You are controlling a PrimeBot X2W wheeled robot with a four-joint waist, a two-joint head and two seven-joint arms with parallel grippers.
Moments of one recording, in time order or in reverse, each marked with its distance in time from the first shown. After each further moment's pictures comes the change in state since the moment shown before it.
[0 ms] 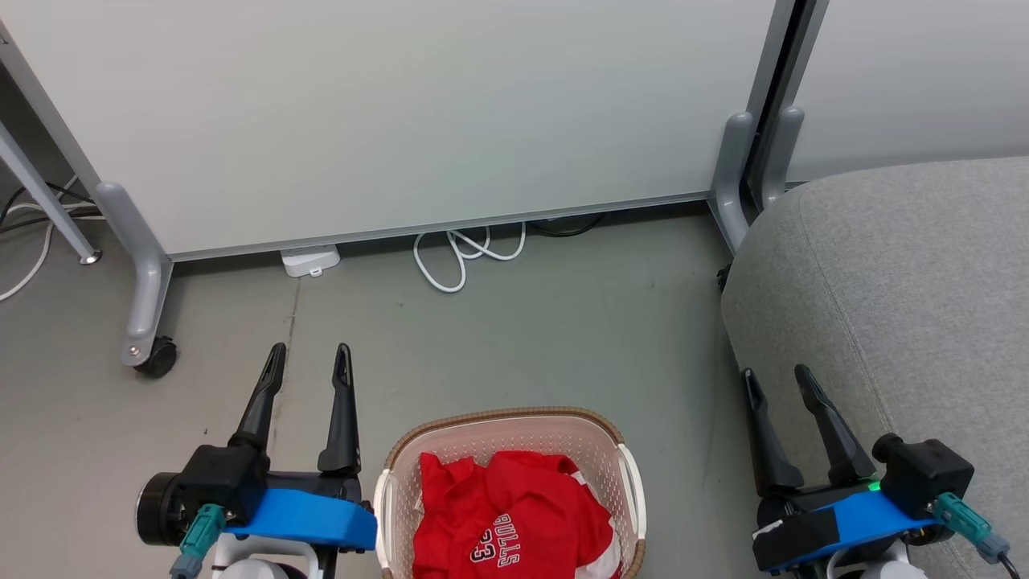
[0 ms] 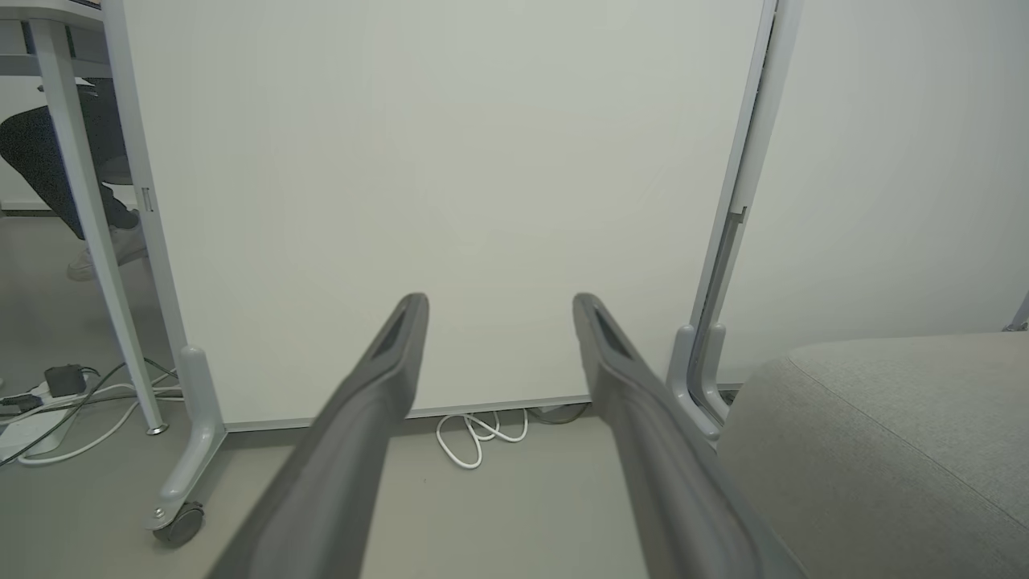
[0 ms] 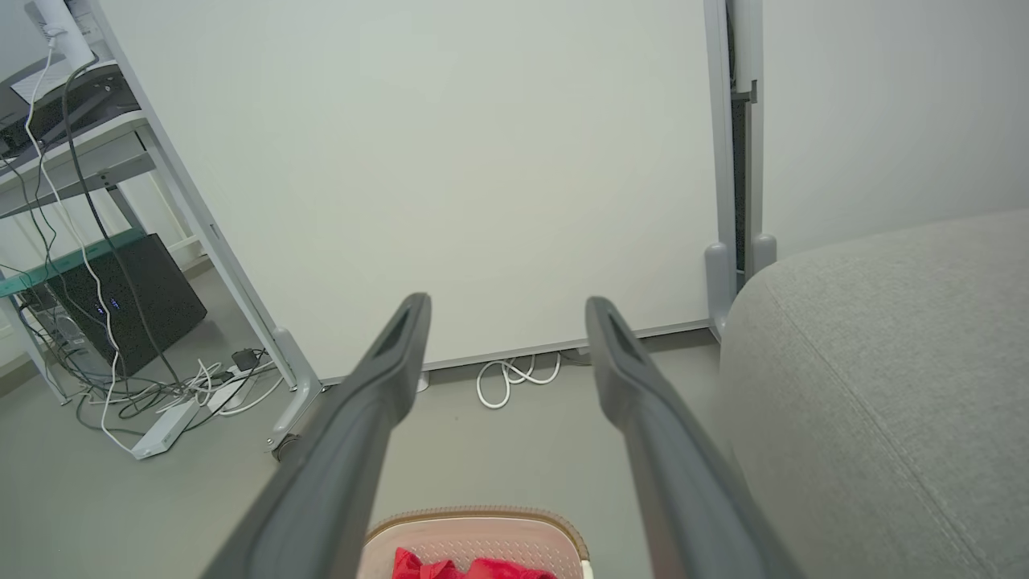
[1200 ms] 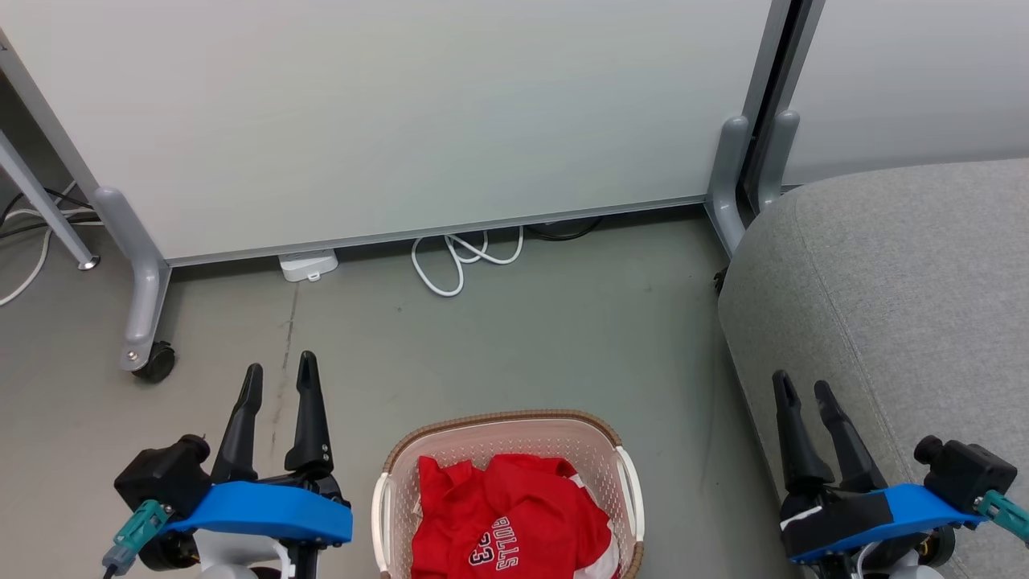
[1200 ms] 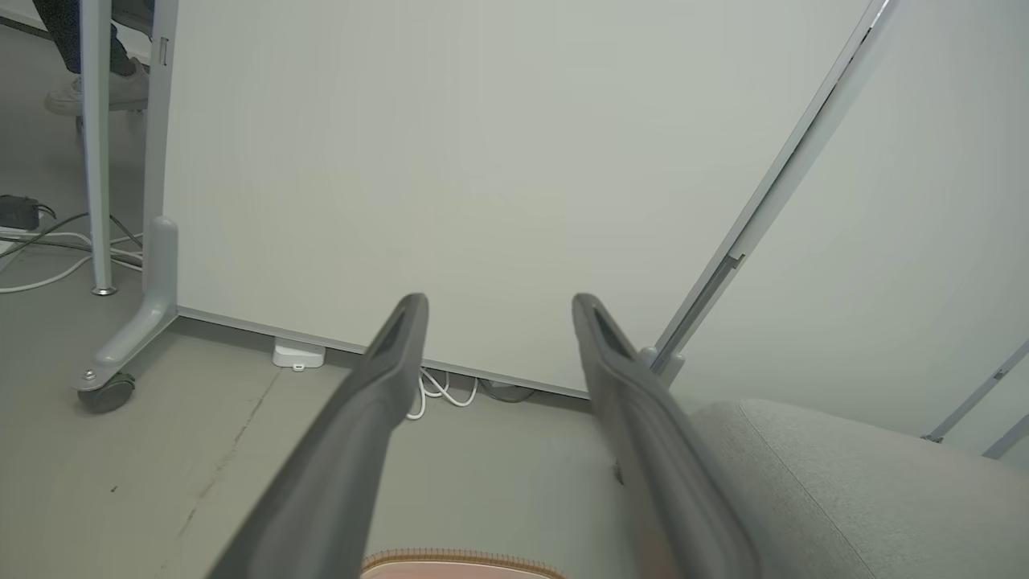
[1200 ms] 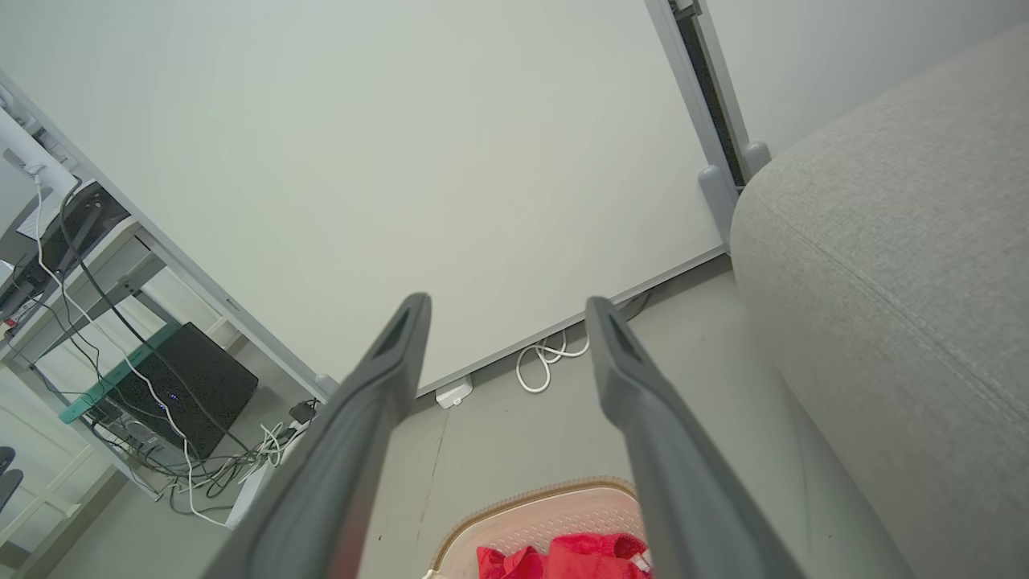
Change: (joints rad) left arm 0.004 -0.003 0.042 0.018 -0.306 0.002 0.079; right arm 0.003 0.001 -0.045 0.022 0.296 0.000 0.079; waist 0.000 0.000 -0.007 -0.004
